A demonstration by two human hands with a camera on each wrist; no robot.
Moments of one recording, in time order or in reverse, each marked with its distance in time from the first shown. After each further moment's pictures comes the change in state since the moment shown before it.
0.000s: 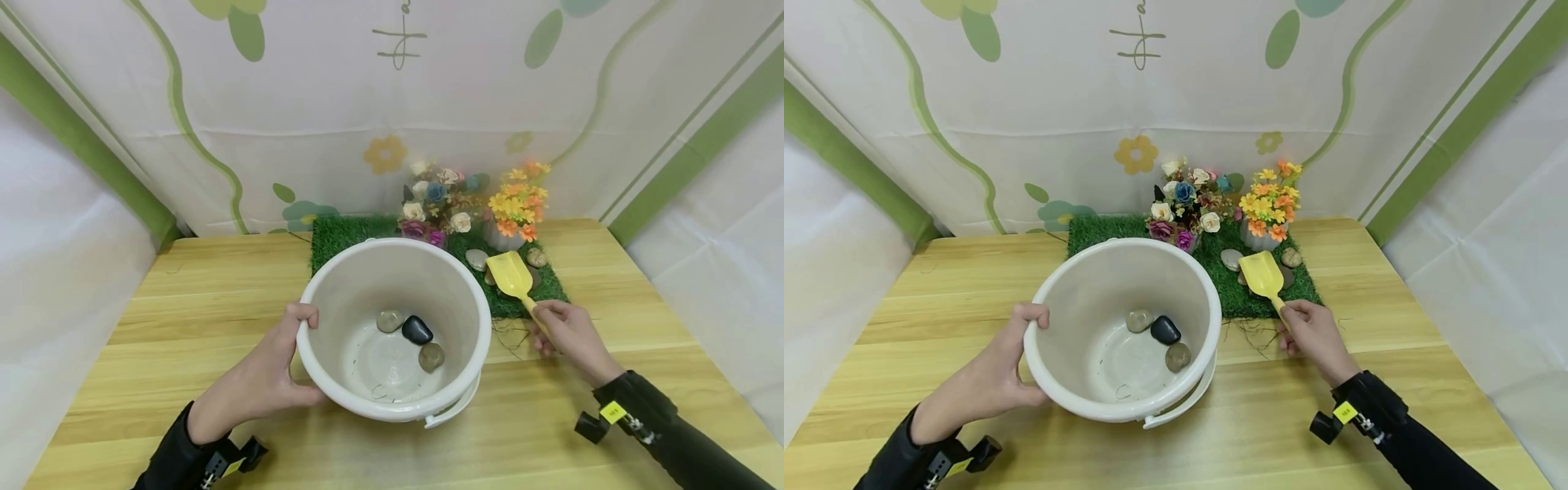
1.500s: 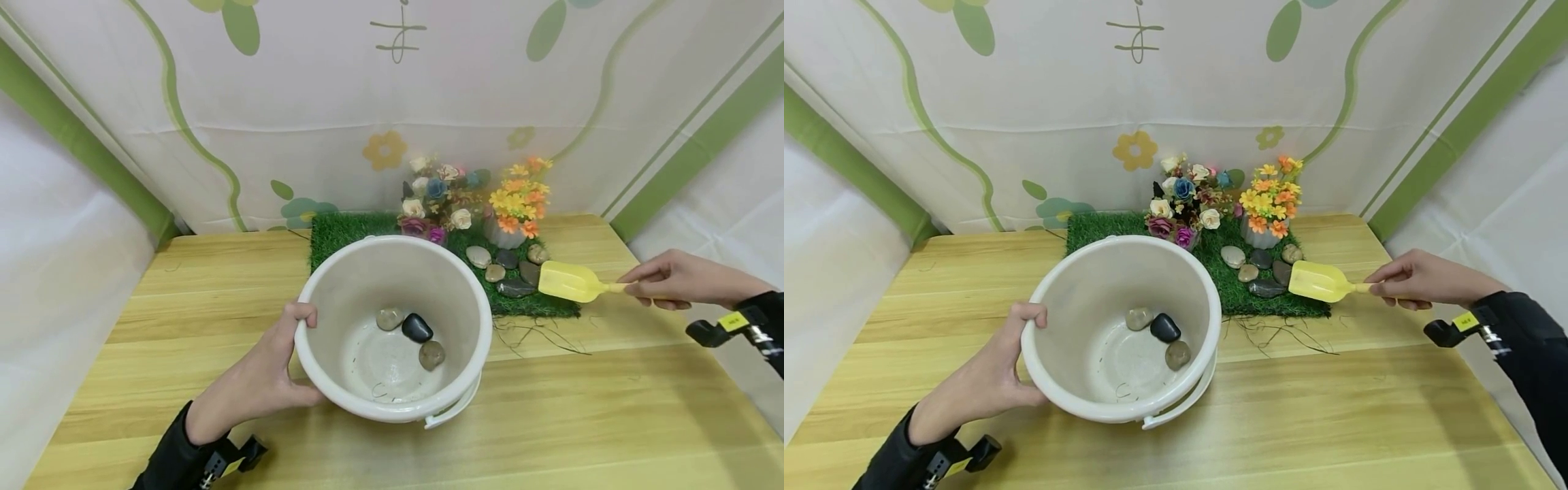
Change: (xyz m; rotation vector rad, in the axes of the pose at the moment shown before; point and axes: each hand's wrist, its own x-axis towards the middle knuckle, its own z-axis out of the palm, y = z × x) left_hand 0.000 -0.001 0.002 0.020 0.040 0.048; right_hand 0.053 -0.005 -0.190 -0.495 -0.546 -0.174
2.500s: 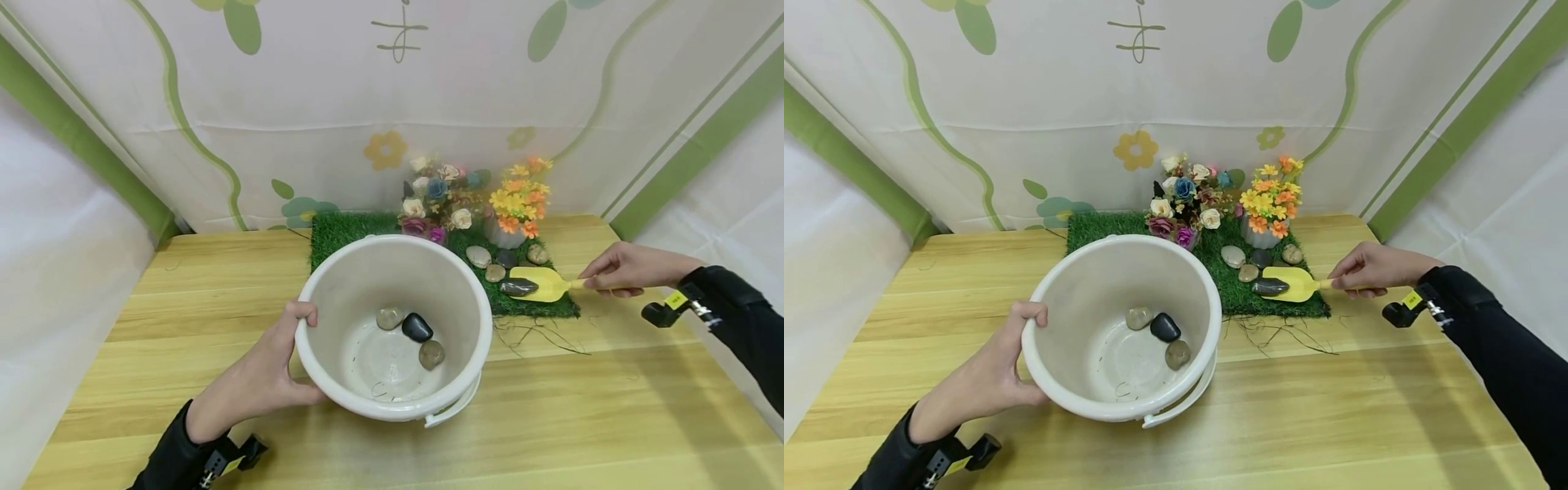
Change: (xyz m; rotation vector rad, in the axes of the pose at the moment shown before) left_hand 0.000 0.000 -0.001 0.010 -0.033 -0.047; right_hand 0.053 -0.018 0.001 0.013 -0.188 -0.092
